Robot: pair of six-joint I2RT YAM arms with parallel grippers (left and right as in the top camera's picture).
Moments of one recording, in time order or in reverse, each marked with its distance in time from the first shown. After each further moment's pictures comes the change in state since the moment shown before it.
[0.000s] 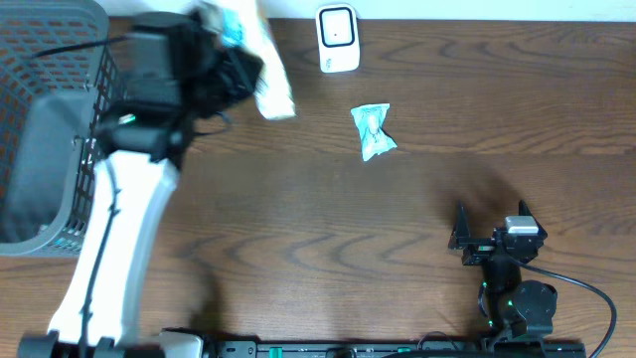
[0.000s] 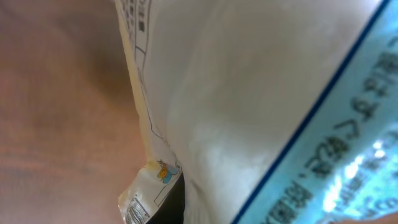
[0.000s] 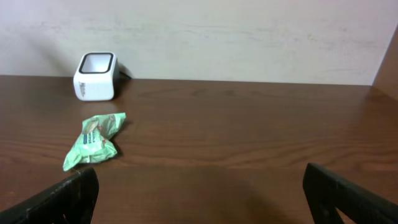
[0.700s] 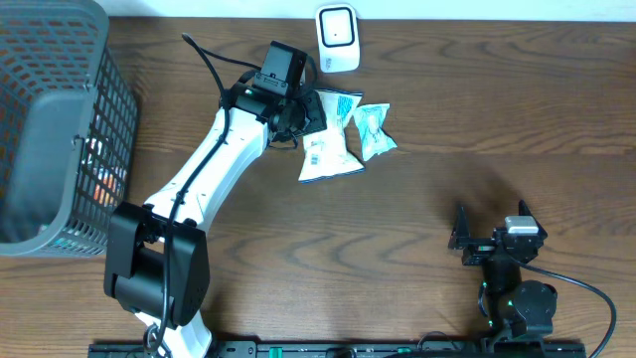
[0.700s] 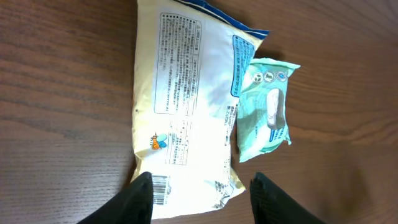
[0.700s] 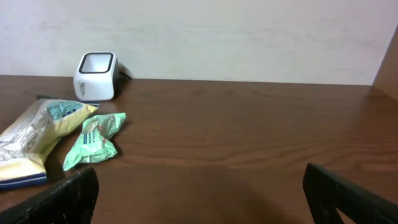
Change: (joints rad) left arm -0.222 0.370 -0.002 -0.021 -0.176 -0.003; right arm 0.000 0.000 0.000 0.000 0.000 0.000
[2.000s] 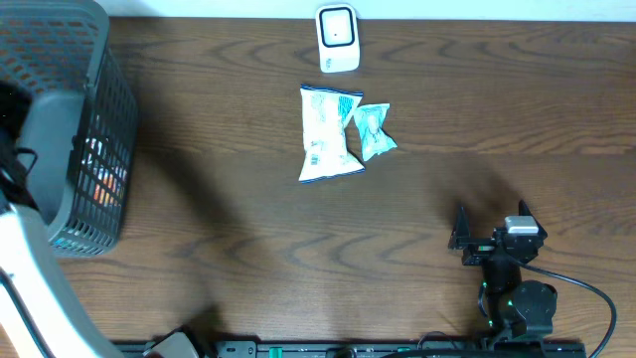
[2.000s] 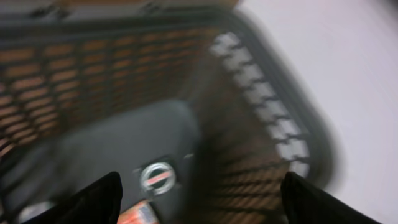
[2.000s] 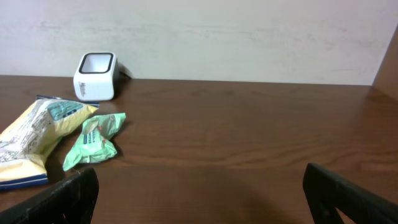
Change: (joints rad) left arm 0.967 -0.518 0.018 -0.071 -0.262 0.027; right arm 0.000 0.000 0.000 0.000 0.000 0.000
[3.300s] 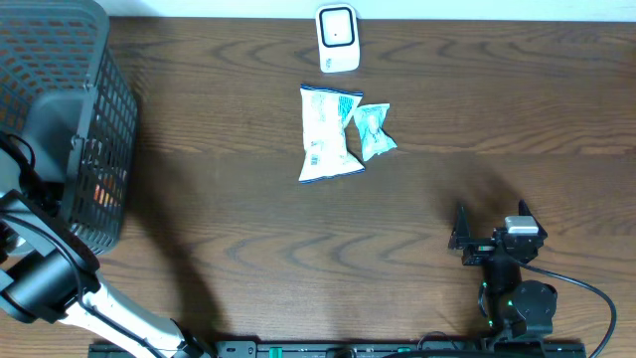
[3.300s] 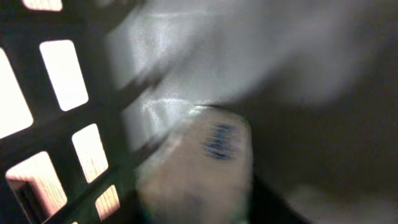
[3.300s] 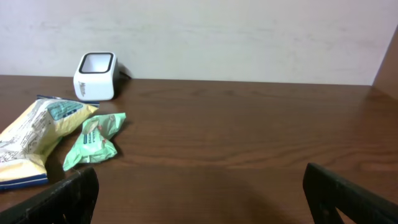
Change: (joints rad) left arm 0.164 0.700 0.002 -0.399 -0.120 -0.156; right arm 0.000 0.000 0.000 0.000 0.000 0.000
